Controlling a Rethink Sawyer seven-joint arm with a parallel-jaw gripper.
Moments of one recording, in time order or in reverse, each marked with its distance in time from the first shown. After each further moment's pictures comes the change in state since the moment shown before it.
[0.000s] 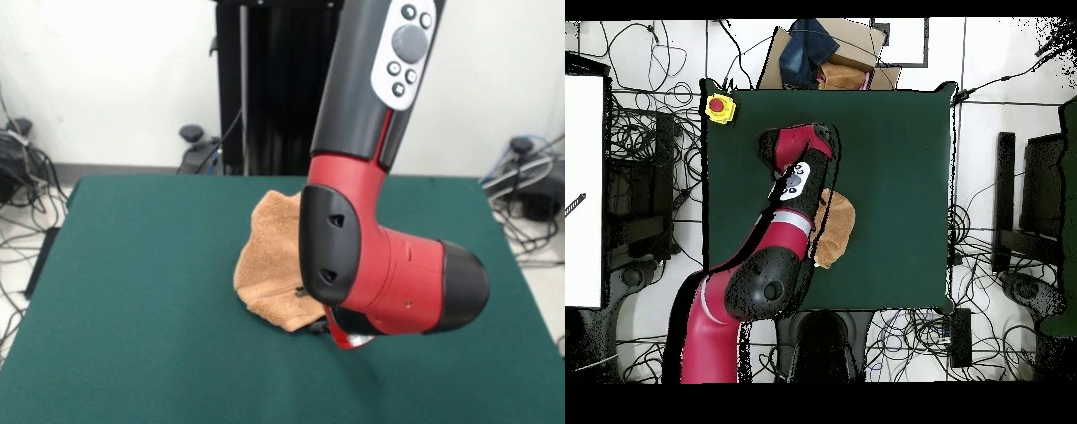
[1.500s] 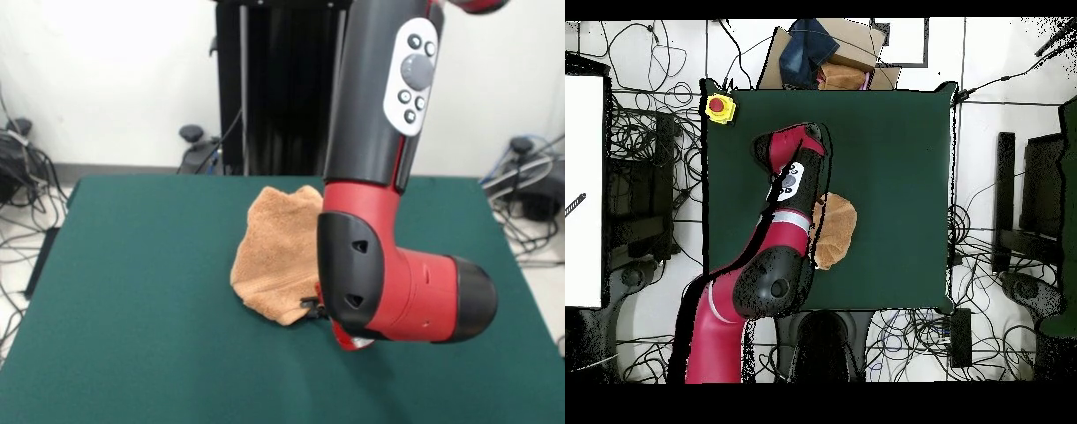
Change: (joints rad) arm -0.011 0.064 -0.002 -0.114 -0.078 0.089 0.000
